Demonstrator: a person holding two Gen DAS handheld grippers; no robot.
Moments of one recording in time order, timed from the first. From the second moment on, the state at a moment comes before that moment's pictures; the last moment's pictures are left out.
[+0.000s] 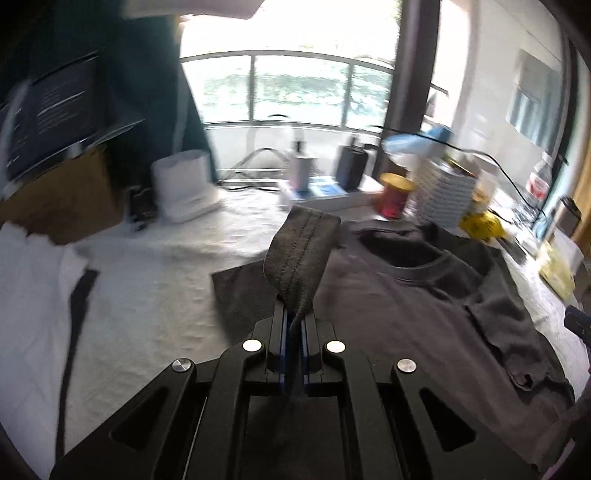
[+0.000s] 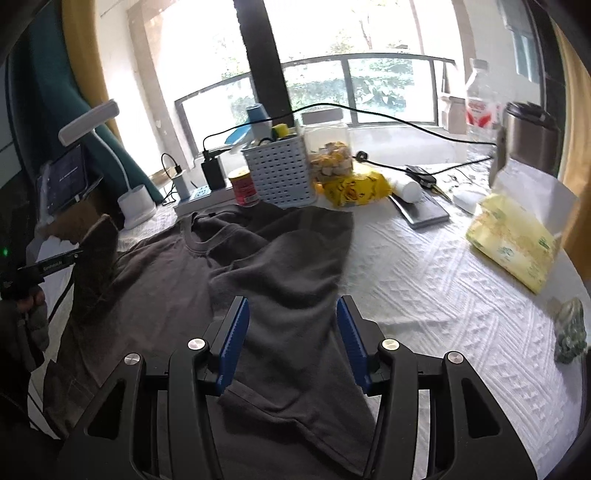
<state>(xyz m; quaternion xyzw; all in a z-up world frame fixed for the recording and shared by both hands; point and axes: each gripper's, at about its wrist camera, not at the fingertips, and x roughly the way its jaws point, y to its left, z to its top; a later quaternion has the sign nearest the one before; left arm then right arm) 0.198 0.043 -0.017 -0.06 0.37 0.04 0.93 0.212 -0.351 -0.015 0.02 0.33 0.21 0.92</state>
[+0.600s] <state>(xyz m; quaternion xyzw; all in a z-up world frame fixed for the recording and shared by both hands) 0.189 -0.019 -0.053 -0.06 0.48 -0.08 0.87 0.191 -0.385 -0.025 0.05 0.34 0.19 0.92</state>
